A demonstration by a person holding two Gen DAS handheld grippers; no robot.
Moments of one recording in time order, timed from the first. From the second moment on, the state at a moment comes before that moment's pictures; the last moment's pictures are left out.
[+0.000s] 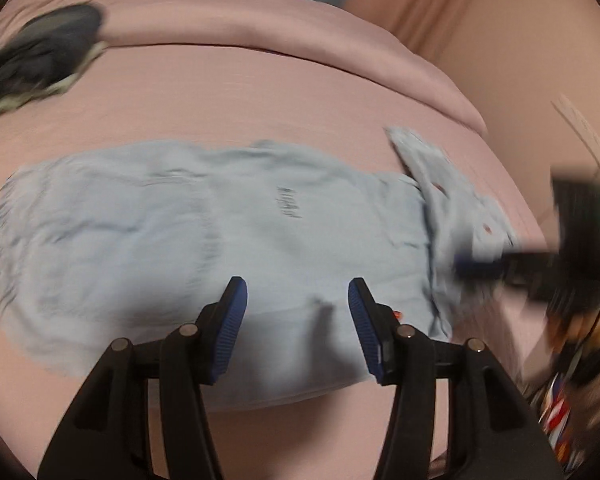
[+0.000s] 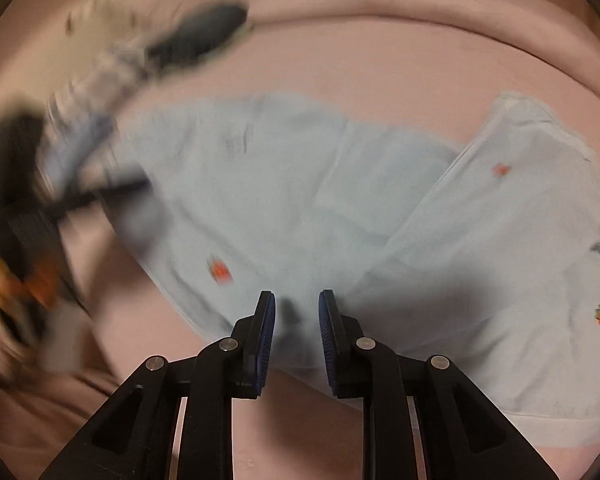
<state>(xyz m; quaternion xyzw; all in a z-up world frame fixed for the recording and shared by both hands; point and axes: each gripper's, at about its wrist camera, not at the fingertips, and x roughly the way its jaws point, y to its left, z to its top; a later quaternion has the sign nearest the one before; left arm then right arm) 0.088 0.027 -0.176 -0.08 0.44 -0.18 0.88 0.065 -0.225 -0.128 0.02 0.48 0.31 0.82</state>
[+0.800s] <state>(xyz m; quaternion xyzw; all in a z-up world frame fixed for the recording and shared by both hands) 0.075 -0.135 -0.217 0.09 0.43 -0.33 0.83 0.127 -0.389 -0.055 0.20 0.36 0.12 0.90</state>
